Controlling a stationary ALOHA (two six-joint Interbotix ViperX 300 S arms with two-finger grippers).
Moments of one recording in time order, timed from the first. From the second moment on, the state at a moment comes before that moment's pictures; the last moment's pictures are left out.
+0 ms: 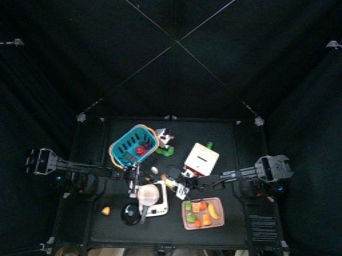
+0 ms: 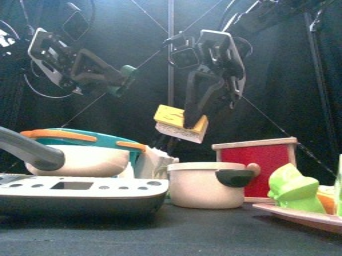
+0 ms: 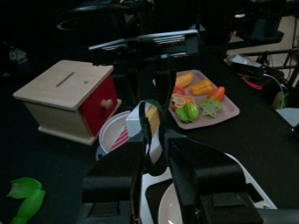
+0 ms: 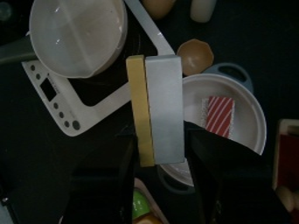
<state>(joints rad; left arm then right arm) 0.05 -0.34 1.10 0.26 -0.62 -0.08 0.08 0.01 0.47 -0.26 0.49 0.76</state>
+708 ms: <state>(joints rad) 0.05 -0.34 1.10 0.26 -0.62 -0.08 0.03 0.00 0.52 -0.19 0.51 0.76</state>
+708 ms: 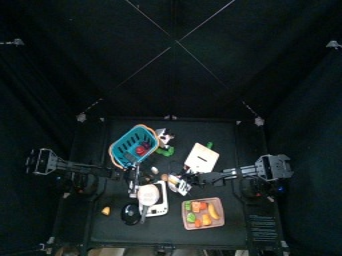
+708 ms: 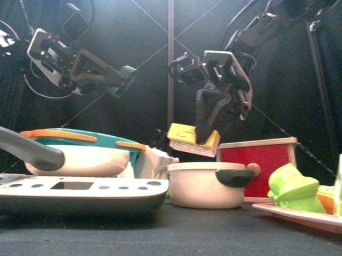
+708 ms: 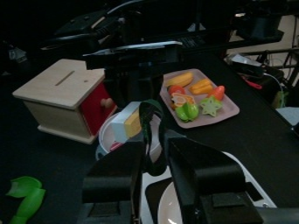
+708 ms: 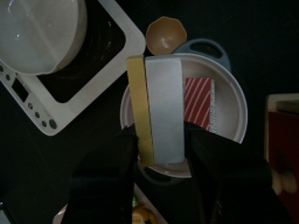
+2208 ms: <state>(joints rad) 0.05 -0.34 1.10 0.26 -0.62 -0.08 0.00 0.08 0.50 -0.25 0.66 0.76</state>
